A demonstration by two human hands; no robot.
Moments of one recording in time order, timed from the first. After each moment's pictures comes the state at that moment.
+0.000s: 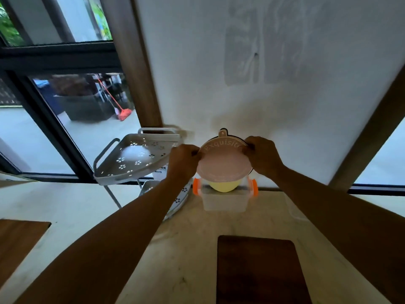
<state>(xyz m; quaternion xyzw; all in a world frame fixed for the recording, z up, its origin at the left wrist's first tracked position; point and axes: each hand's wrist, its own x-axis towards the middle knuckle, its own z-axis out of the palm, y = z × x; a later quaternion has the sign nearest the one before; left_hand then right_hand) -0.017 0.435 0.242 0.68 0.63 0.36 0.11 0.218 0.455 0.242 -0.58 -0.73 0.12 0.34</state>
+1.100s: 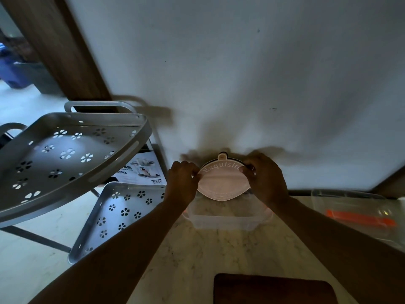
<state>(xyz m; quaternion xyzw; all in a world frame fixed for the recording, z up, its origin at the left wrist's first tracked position) -0.003 0.585 0.023 0.69 0.66 0.28 0.11 0.226 0.586 0.033 -0.61 -0.73 0.07 0.31</state>
